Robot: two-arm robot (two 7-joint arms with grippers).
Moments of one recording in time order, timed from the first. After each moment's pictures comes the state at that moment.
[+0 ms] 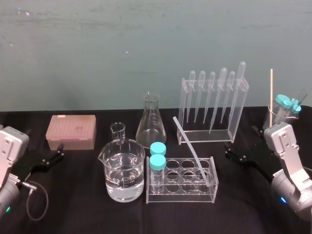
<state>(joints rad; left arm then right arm) -0.20 0.60 0.45 -1.41 -0.25 -0.12 0.03 0.20 0.60 -0.45 -1.41 0.25 -0.12 -0.03</state>
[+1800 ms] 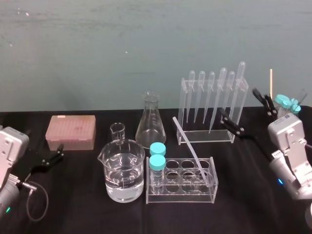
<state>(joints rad) -0.20 0.60 0.45 -1.41 -0.25 -0.12 0.03 0.19 0.59 -0.42 -1.50 0.07 -0.32 -0.14</state>
